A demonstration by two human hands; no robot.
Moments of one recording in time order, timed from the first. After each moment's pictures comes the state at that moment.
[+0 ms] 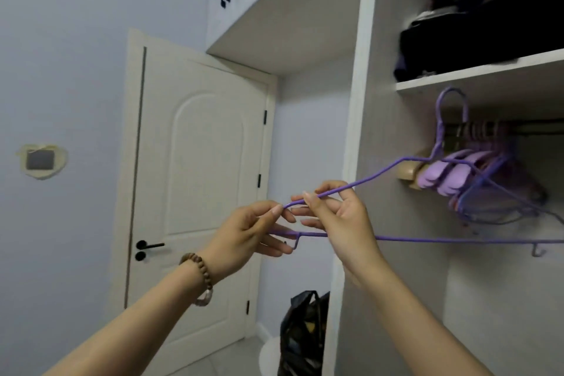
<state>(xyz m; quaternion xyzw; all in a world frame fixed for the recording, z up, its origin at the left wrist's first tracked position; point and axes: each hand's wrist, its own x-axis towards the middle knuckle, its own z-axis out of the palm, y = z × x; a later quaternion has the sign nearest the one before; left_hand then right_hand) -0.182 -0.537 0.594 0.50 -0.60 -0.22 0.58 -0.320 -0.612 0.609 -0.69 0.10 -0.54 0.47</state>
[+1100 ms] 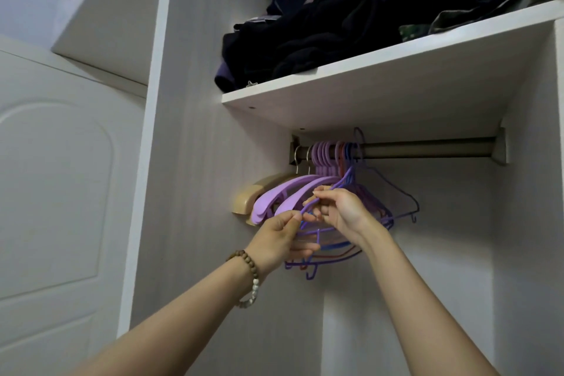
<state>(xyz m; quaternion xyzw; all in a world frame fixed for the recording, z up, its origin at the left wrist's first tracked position) -0.444 -0.835 0.651 0.38 -0.62 -0.37 0.58 -0.564 -0.921 0.695 -0.63 0.22 -0.52 0.54</state>
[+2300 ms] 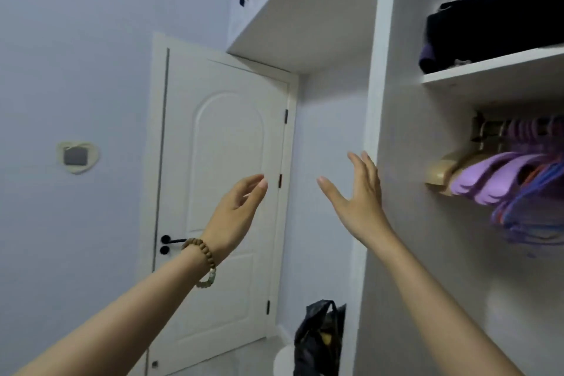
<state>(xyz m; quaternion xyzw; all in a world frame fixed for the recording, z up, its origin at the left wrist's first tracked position) -0.150 -0.573 0.601 0.59 -0.49 -0.01 0.64 -0.298 -0.709 0.624 -0.80 0.24 -0.51 0.20</state>
